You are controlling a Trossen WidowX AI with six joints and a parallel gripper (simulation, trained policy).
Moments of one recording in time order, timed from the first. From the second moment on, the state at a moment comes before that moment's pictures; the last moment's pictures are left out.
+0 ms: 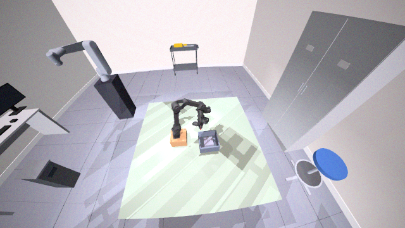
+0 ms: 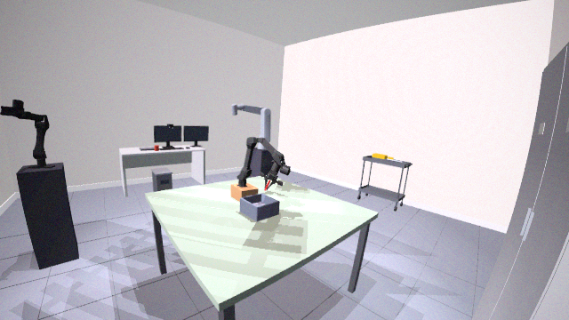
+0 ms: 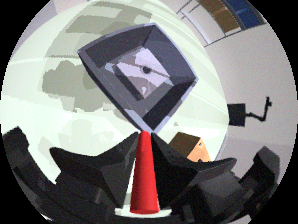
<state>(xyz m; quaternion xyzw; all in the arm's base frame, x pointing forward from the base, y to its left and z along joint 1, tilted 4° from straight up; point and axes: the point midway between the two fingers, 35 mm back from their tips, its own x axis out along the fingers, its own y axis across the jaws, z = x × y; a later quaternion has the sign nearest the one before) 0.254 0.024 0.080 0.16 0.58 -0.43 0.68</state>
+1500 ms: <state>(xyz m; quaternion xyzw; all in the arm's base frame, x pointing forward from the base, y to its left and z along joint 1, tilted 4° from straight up) 0.319 -0.097 0.016 0.21 0.62 -0.35 0.67</state>
